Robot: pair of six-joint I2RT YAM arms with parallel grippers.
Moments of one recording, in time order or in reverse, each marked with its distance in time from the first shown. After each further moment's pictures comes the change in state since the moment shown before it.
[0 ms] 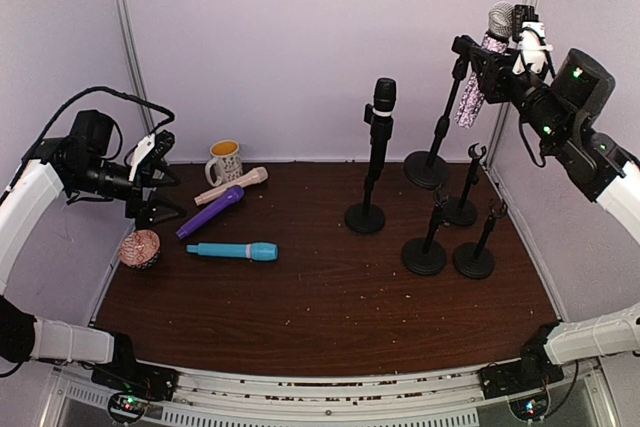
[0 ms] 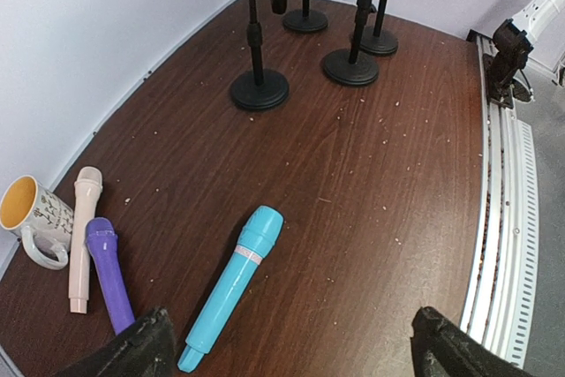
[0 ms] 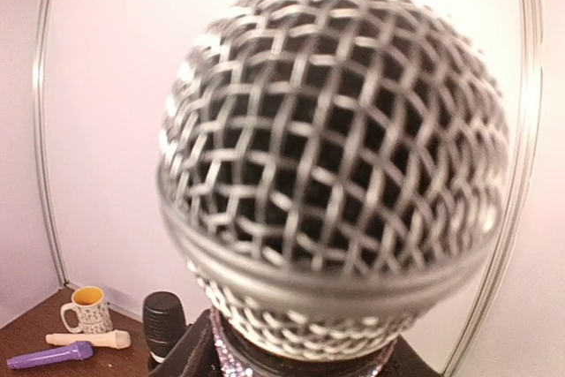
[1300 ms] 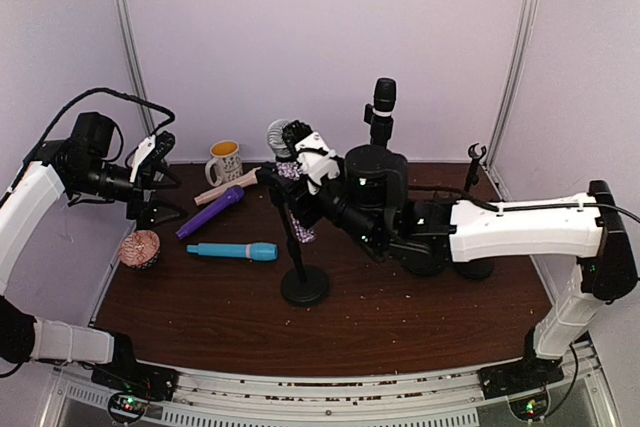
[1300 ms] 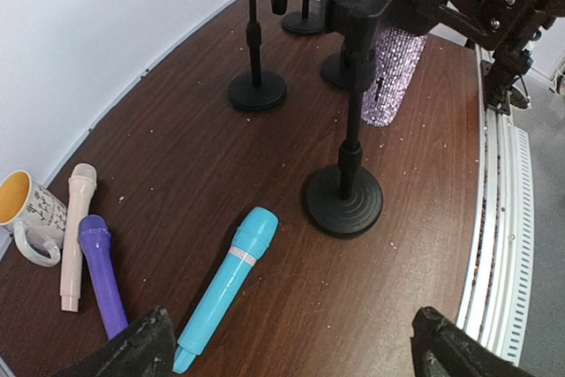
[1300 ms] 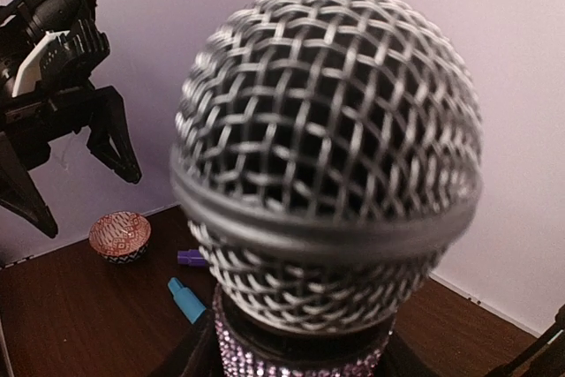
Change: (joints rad) left arm 0.000 -0.003 -0.020 0.017 0.012 -0.027; right arm 0.638 0.557 -0.008 0.264 0.135 0.014
